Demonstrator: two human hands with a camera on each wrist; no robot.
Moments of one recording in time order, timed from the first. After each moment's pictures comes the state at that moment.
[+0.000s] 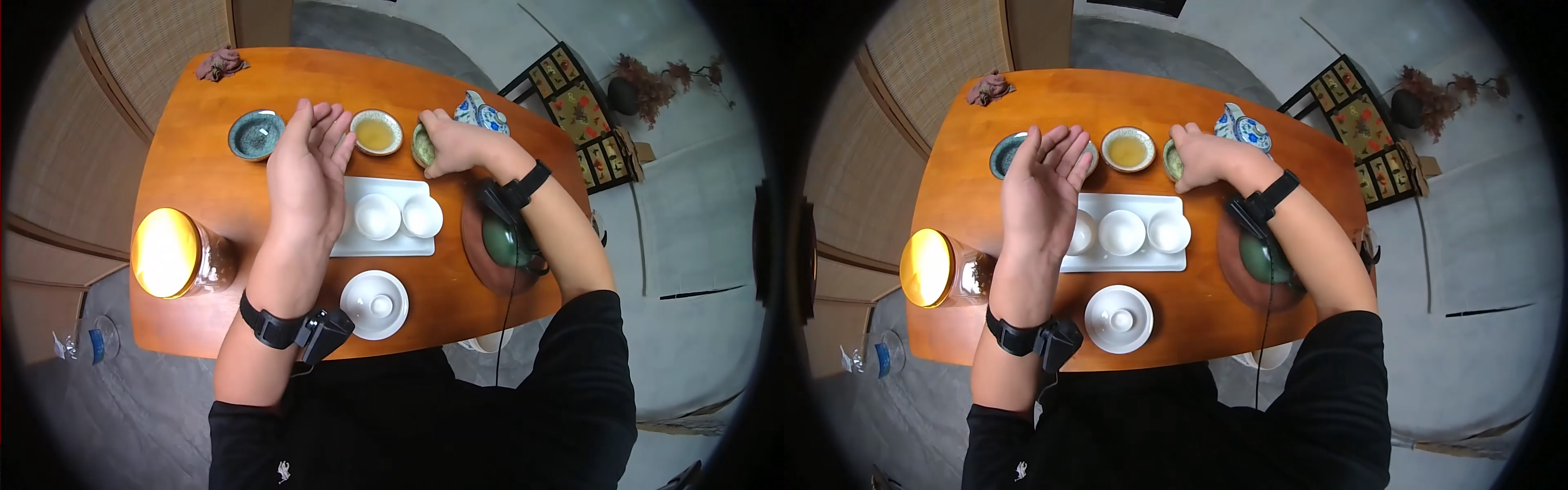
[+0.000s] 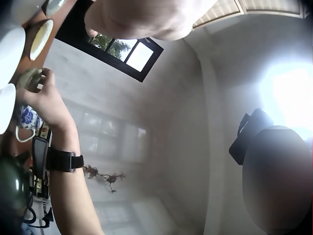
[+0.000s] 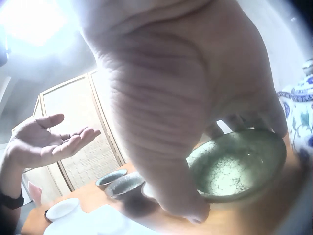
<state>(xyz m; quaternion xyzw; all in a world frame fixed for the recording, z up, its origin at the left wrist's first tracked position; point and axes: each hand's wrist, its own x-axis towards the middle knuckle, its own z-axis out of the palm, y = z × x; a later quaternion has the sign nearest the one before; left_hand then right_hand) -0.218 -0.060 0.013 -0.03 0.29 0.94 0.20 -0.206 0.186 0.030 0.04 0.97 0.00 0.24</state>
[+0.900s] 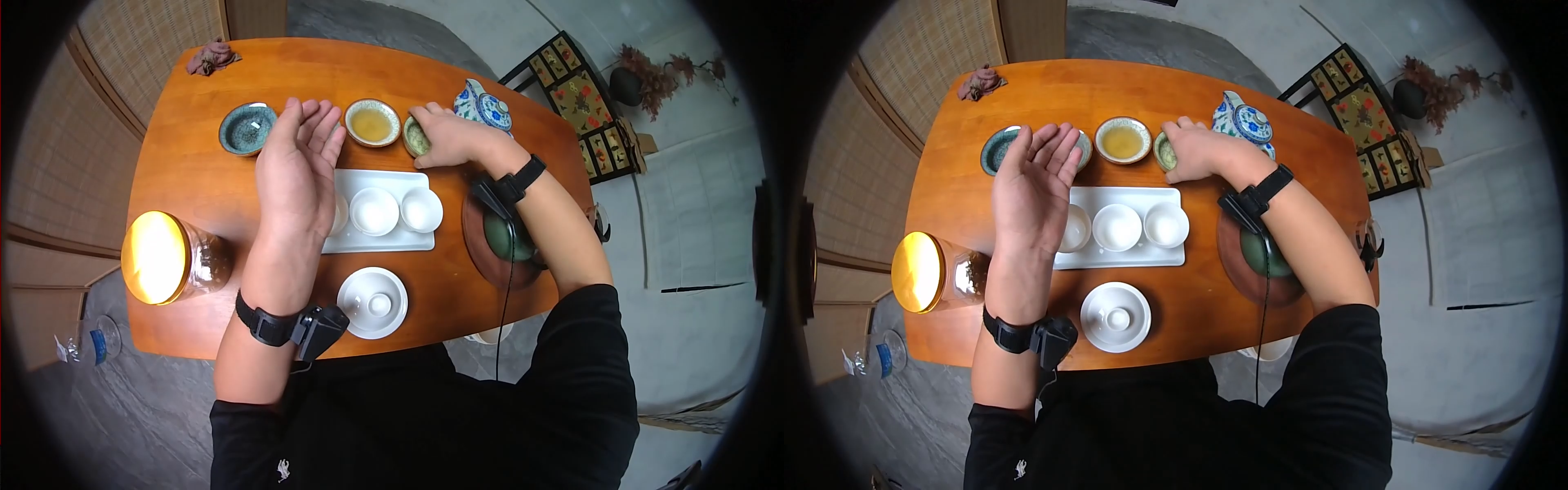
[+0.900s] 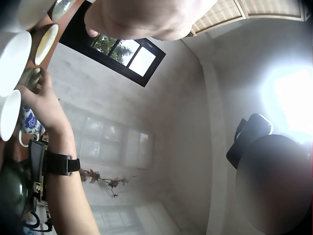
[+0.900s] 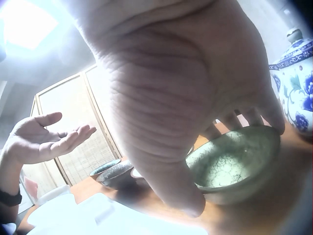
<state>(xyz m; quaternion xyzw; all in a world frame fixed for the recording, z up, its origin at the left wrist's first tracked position) -0.224 -0.058 -0.002 -0.04 0.31 0.93 0.19 -0.209 0.190 0.009 0.04 0.97 0.01 0.24</state>
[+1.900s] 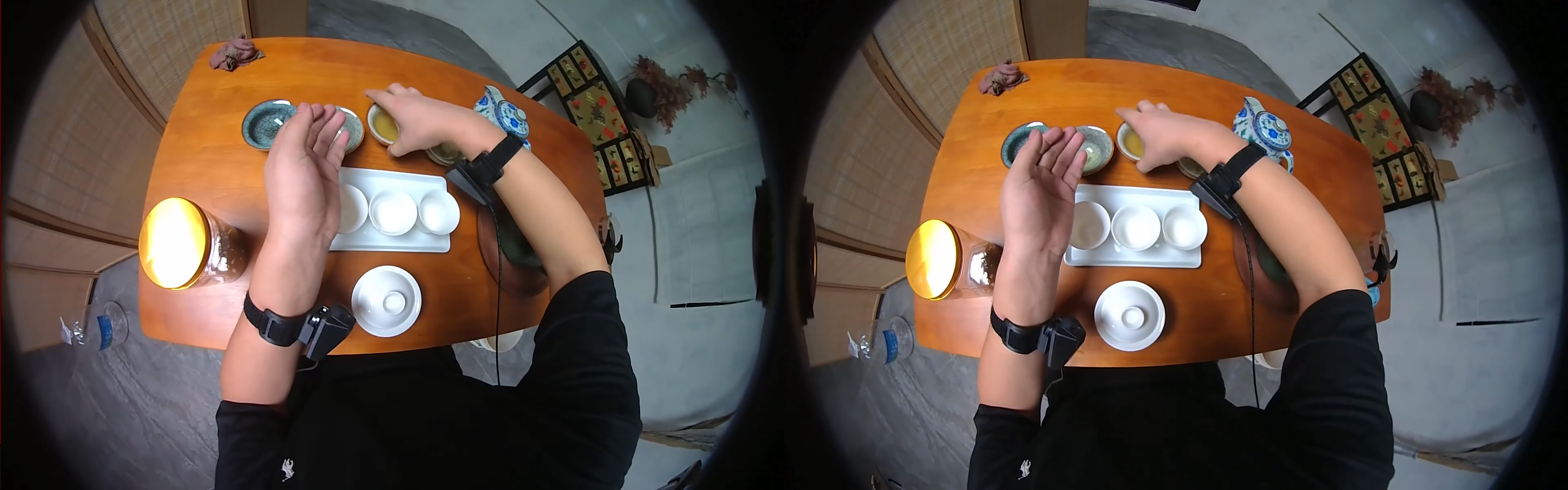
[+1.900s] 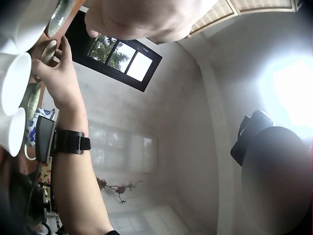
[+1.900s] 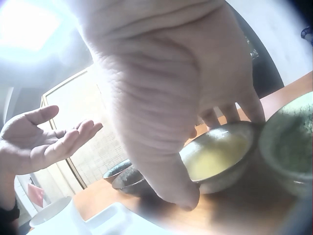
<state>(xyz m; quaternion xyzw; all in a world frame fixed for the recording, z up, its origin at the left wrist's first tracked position) -0.222 -0.071 -0.008 -0.05 0.32 0.93 0.15 -0.257 0.147 0.001 -0.10 0.98 -0.06 0.15</state>
